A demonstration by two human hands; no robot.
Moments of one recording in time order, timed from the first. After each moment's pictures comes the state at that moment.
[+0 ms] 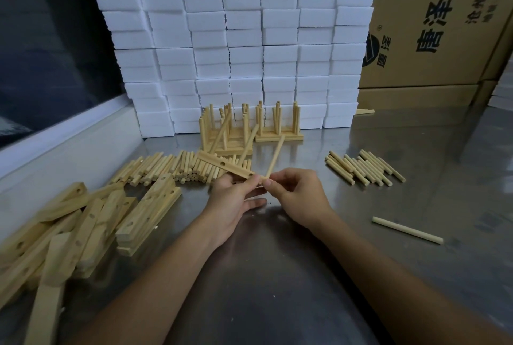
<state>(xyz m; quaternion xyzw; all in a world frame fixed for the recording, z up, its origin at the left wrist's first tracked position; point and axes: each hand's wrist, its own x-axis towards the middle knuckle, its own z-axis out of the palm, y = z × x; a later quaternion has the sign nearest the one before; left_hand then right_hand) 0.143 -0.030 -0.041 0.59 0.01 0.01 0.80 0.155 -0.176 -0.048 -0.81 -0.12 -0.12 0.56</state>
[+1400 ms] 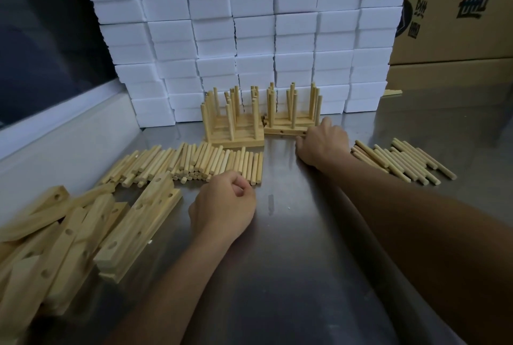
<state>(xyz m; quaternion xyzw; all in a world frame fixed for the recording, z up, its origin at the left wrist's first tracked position) 0.160 -0.010 -0.053 0.90 0.11 0.18 0.37 0.314 -0.186 -0.038 -0.99 0.02 -0.16 -0.01</state>
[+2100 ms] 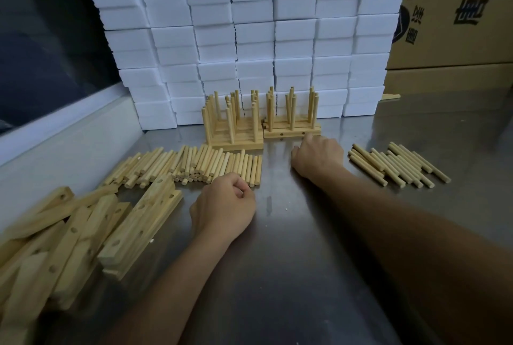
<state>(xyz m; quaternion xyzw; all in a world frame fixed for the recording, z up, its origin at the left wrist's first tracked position) 0.161 -0.008 -0.053 0.92 0.10 0.18 0.34 0.294 -0.177 -0.046 -0.99 0.01 -0.16 -0.01</state>
